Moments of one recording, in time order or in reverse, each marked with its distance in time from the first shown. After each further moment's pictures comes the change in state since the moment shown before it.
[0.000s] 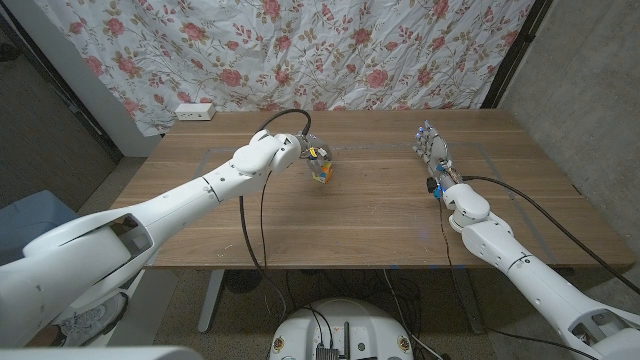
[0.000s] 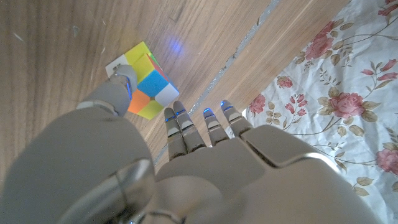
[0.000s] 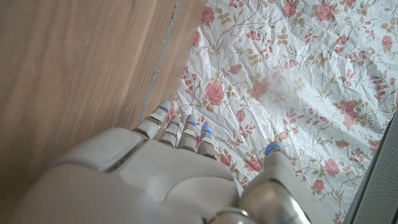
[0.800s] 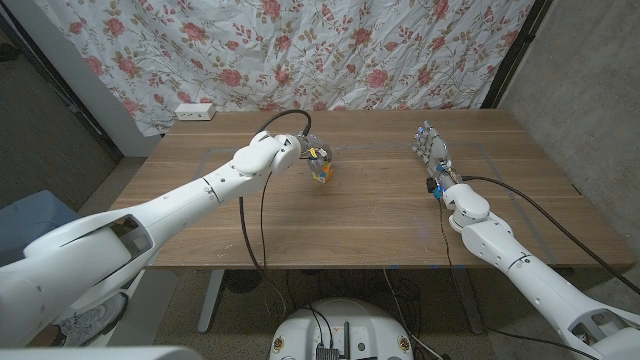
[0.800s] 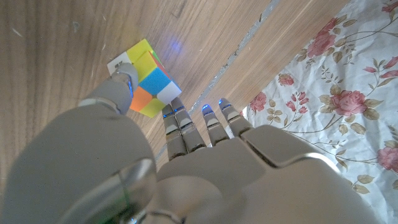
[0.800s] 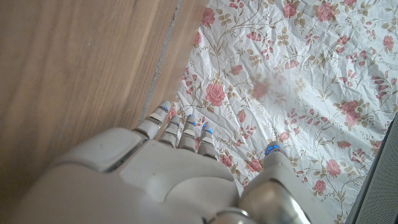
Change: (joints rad) left arm 0.005 -0.002 0.000 0.004 0.000 -0.004 0.018; left_hand 0.028 0.009 -0.026 0.001 -0.004 0.084 0.002 0.010 0.005 0.067 -0.007 0.000 0.000 0.053 -0.001 0.000 0.000 0.039 -0.018 0.000 0.000; right arm 0.000 0.000 -0.001 0.002 0.004 -0.003 0.005; right_hand -0.011 0.011 0.000 0.000 0.000 0.001 -0.001 0.000 0.002 0.000 0.000 0.000 0.000 0.000 0.000 0.000 0.000 0.000 0.000 0.000 0.000
